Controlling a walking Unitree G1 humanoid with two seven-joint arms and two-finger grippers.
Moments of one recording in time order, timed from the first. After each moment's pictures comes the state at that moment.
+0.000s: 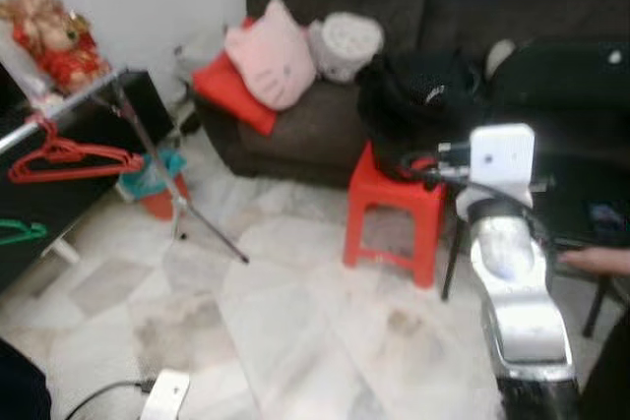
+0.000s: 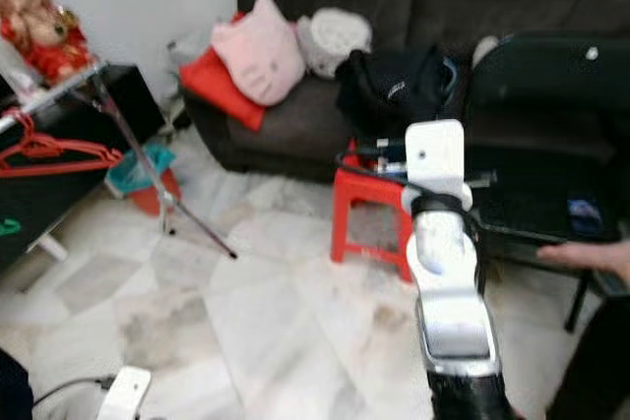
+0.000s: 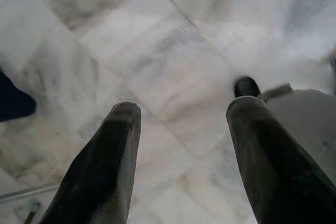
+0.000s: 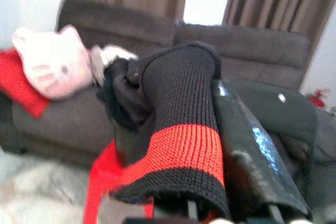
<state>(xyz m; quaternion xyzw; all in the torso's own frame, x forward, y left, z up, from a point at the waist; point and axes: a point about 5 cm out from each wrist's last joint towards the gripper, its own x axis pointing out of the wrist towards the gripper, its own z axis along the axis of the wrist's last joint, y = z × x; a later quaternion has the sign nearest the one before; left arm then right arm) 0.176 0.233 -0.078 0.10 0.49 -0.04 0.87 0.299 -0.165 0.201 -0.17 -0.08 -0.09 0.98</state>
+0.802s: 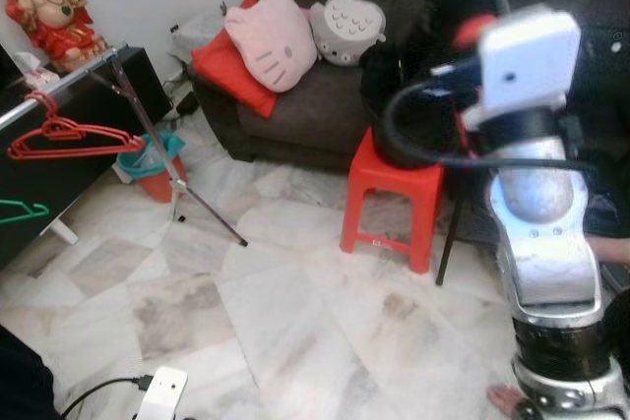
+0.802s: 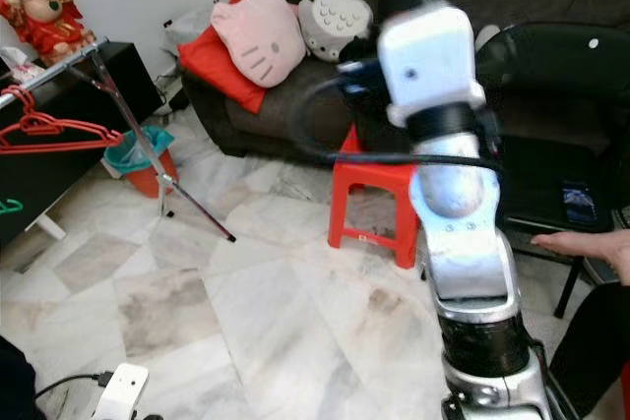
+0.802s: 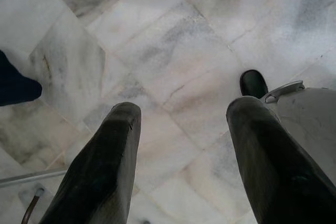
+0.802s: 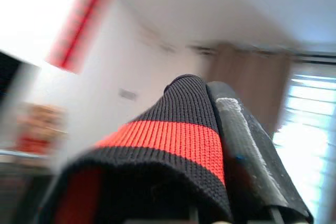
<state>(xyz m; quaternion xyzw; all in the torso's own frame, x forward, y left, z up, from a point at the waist) 0.180 0.235 -0.076 0.11 0.48 -0.03 0.87 0.271 -0.083 0.318 -0.20 -0.39 0.16 0.88</state>
